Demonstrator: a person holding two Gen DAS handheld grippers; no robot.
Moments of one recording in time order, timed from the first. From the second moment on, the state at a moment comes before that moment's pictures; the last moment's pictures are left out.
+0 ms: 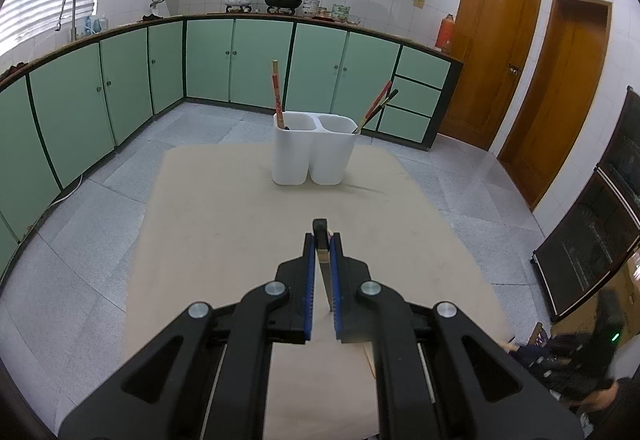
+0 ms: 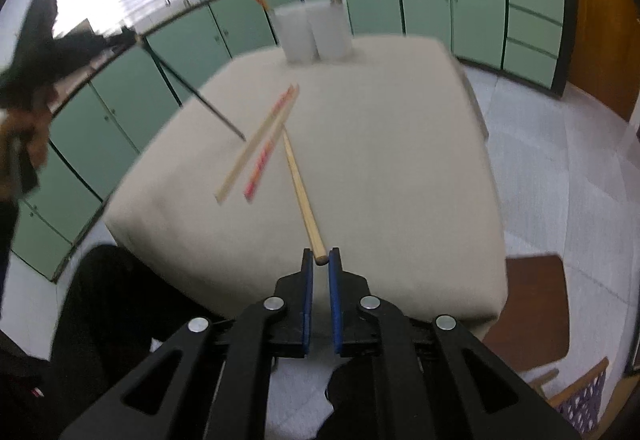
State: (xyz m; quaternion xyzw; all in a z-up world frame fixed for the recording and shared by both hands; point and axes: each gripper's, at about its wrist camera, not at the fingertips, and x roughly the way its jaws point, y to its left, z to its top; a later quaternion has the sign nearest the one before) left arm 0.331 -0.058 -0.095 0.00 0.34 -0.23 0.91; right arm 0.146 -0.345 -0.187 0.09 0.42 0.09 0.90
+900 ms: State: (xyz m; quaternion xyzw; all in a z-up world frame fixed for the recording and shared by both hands) left arm 0.370 -0.072 -0.062 0.03 0.32 -0.27 0.91; right arm 0.337 -0.319 -0.029 -0.01 0.44 0.15 0.89
